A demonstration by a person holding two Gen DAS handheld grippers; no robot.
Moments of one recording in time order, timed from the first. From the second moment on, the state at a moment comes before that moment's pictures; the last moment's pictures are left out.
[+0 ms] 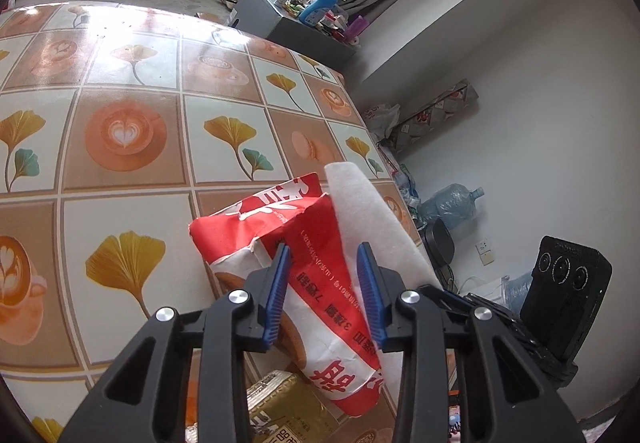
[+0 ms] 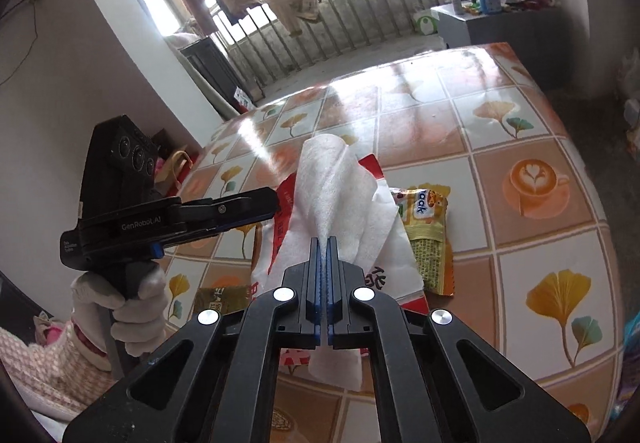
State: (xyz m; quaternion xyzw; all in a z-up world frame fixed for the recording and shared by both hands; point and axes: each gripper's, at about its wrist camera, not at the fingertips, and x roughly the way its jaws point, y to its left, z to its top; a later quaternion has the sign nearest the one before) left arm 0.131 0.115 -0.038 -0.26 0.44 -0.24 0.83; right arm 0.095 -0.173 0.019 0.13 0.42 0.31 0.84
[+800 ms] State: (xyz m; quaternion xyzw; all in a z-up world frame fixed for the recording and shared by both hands) left arm 0.135 0.041 -0.039 -0.08 0.46 -0.24 0.85; right arm 0.094 -0.222 -0.006 0.22 0.48 0.23 0.82
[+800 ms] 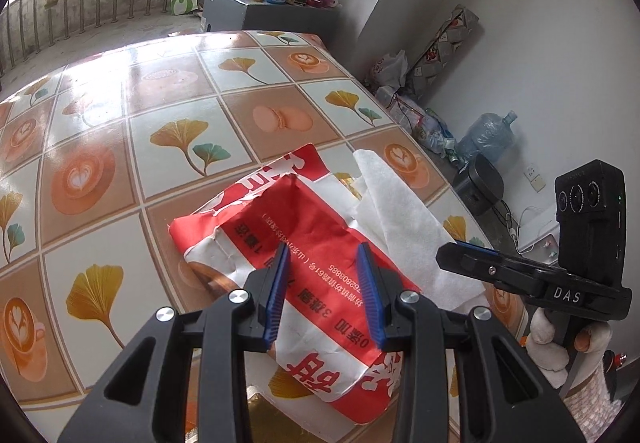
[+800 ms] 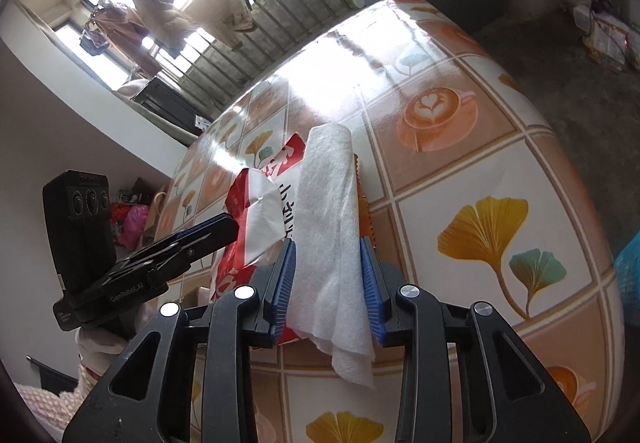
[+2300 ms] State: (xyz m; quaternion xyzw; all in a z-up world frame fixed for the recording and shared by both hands) left arm 0.141 0.156 -0.038 -0.31 0.48 -0.18 0.80; right arm 0.087 -0.170 0.002 0.15 0.46 0.28 0.83
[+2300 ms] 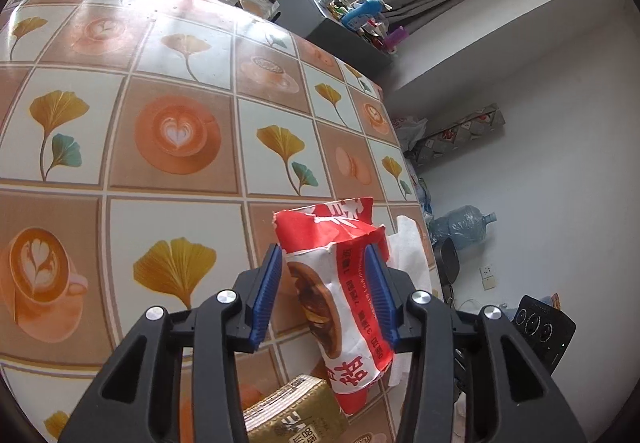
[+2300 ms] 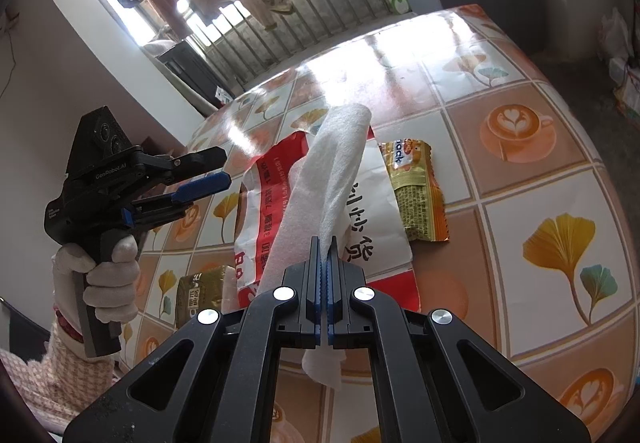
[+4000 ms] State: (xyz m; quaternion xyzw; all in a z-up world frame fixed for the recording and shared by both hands) left arm 0.106 0.016 -0.007 -0.13 0.45 -0.29 0.83; right arm 0.065 -0.258 0.000 0.23 0.44 0.18 0.85
